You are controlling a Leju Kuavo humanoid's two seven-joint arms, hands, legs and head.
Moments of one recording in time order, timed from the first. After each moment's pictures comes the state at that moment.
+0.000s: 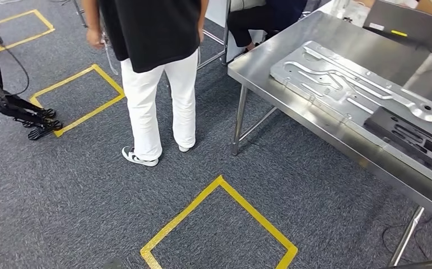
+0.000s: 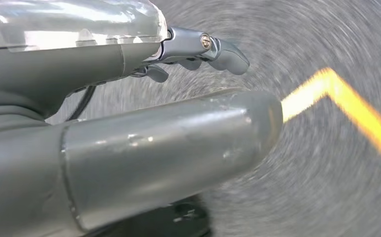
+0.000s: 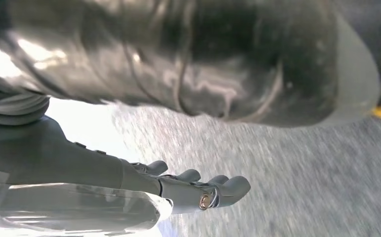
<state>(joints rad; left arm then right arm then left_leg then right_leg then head) -0.08 -0.18 0.60 -0.23 -0.47 0.24 -0.31 0.64 0.35 -0.31 -1.37 0.37 0.10 0.46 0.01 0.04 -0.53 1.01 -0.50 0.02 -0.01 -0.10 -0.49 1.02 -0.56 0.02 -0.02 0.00</state>
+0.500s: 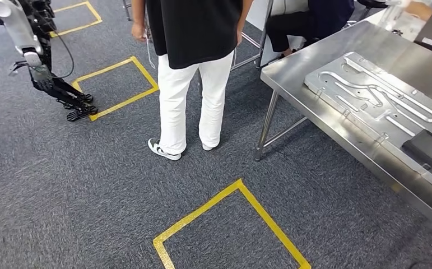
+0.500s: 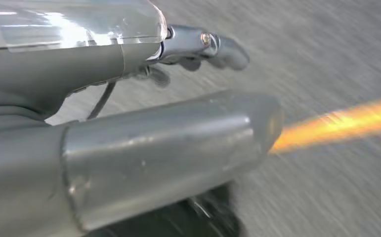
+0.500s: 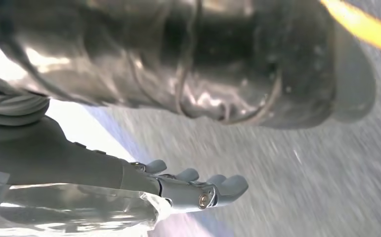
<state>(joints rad) 0.22 -0.28 0.64 -0.80 -0.39 -0.07 0.04 0.50 0.35 -0.66 -1.37 0.59 0.04 0.16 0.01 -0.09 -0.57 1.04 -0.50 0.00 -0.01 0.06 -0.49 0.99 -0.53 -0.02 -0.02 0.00</state>
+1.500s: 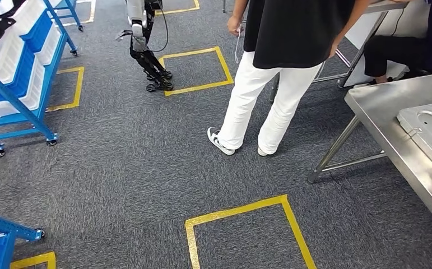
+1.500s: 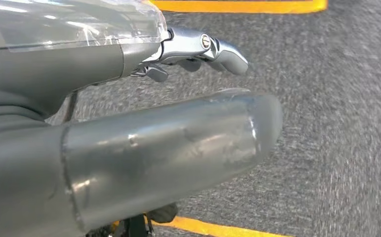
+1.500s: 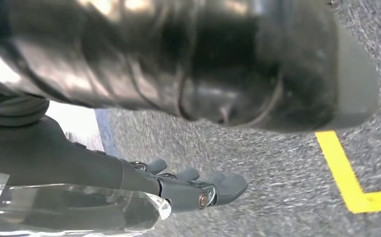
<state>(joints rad) 0.20 -0.36 0.78 -1.08 -0.47 -0.02 -0.10 0.23 0.35 -1.01 -1.04 0.94 0.25 -0.07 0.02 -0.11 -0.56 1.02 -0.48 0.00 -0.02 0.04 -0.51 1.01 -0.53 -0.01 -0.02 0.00</state>
